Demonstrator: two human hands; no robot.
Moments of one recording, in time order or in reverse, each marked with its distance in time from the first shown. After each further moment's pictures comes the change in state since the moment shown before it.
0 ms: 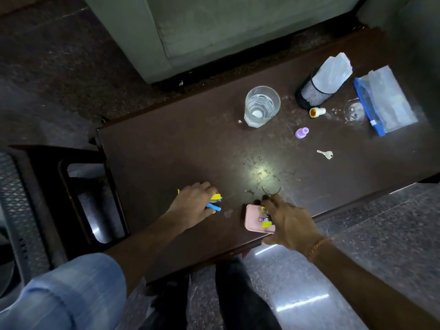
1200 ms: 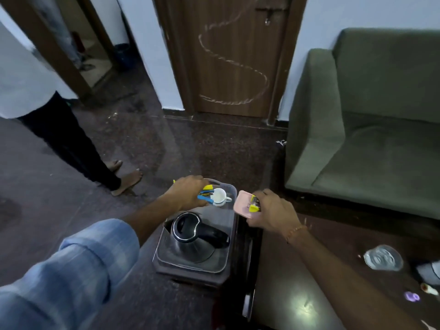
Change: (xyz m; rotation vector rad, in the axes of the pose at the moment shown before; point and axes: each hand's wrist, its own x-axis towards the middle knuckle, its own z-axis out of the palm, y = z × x) left_hand -0.420 -0.204 -0.299 0.045 0.316 -0.608; right_hand -0.025 -0.456 -0.287 -0.035 0.301 -0.432
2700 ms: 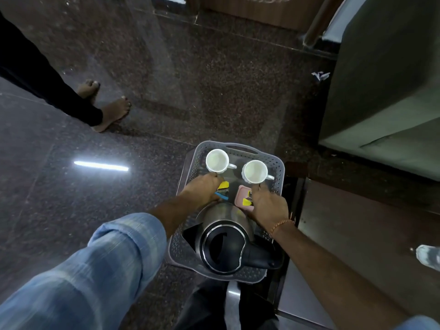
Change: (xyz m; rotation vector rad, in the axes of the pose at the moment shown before) left_hand 0.099 -0.124 0.222 -0.315 -0.351 -0.021; right_hand 0.160 -0.054 0.212 -0.348 -0.286 0.039
